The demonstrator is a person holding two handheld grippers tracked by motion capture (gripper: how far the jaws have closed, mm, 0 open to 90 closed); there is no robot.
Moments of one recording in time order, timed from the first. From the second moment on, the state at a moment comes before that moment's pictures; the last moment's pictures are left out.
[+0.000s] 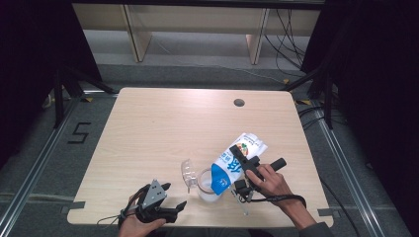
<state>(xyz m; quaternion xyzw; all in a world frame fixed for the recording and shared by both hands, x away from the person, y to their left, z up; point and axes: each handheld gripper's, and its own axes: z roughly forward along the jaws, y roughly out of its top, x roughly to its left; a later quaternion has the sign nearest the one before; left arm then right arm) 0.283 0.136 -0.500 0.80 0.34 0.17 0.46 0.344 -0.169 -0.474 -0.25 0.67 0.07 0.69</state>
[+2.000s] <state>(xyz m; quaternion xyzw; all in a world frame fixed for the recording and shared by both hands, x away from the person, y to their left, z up) 0.283 0.137 -0.500 0.81 0.34 0.17 0.45 0.344 -0.170 -0.474 -0.24 0.68 0.08 0.69</state>
